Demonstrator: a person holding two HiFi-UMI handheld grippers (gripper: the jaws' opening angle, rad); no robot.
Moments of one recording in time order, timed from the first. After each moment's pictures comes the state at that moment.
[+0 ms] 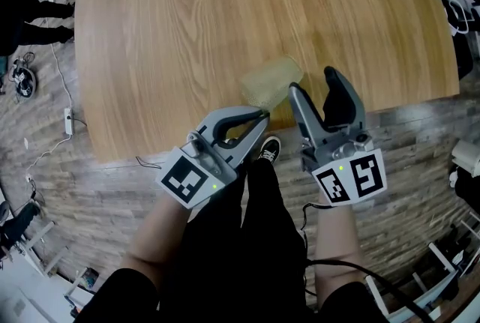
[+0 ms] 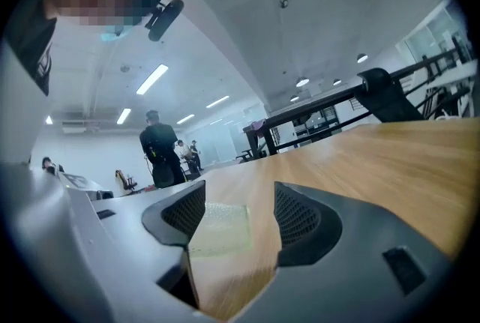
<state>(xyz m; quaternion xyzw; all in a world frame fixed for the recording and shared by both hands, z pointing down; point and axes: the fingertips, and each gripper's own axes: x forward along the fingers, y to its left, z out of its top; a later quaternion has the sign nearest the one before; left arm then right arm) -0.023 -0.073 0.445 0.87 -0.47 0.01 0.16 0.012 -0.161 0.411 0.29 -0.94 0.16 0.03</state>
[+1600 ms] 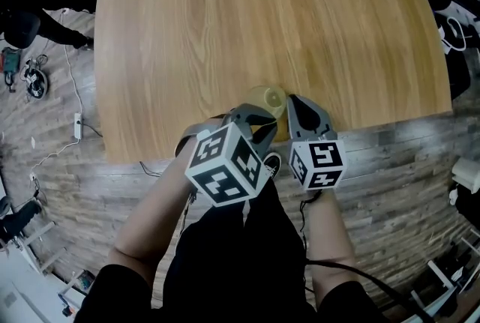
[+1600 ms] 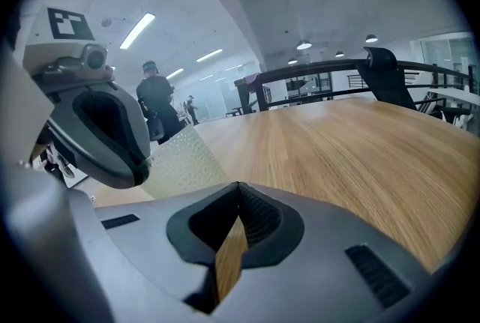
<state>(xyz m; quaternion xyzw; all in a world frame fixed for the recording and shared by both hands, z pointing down) 0.006 -0.097 0.444 0.83 -0.32 0.41 0.20 0.007 -0.162 0.488 0.29 -0.91 0.18 0.22</state>
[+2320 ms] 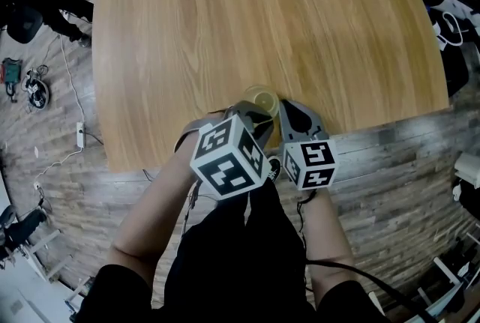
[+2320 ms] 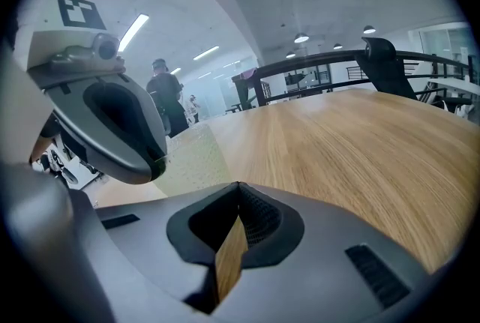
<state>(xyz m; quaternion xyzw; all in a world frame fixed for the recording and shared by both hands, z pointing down) 0.007 -0.114 0.447 0.82 -0.30 0.44 0.22 0.005 -0.164 0.493 0.29 -0.91 0.20 0.22</state>
